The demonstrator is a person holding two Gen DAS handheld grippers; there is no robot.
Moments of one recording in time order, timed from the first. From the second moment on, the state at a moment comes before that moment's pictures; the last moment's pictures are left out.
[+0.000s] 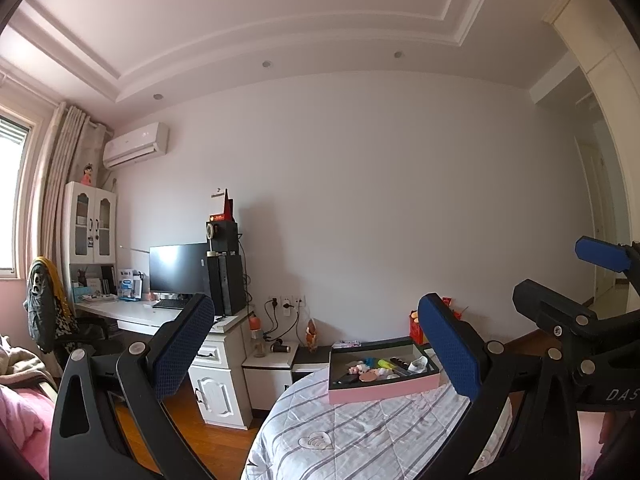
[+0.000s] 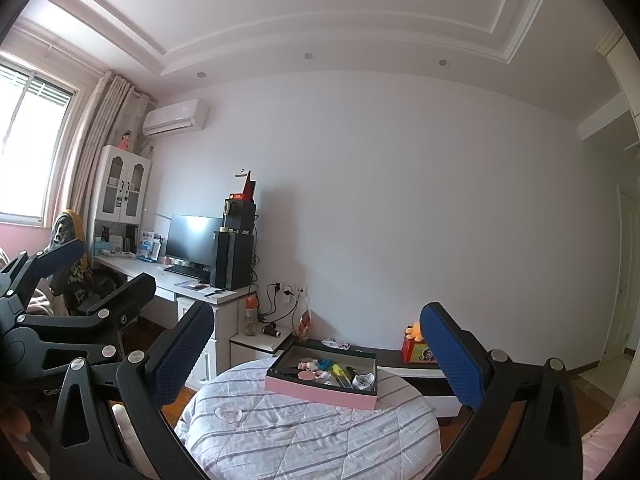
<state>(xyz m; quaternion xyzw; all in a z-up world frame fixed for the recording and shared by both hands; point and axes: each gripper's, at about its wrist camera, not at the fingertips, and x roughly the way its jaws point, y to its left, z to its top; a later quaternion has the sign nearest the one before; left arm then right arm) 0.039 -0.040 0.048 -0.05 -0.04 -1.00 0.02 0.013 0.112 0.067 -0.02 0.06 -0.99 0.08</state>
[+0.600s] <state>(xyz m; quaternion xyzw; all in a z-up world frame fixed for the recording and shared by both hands) 0.033 -0.043 0.039 -0.04 -0.04 -1.00 0.01 0.009 0.116 0.061 -0.01 0.06 -1.00 0.07</state>
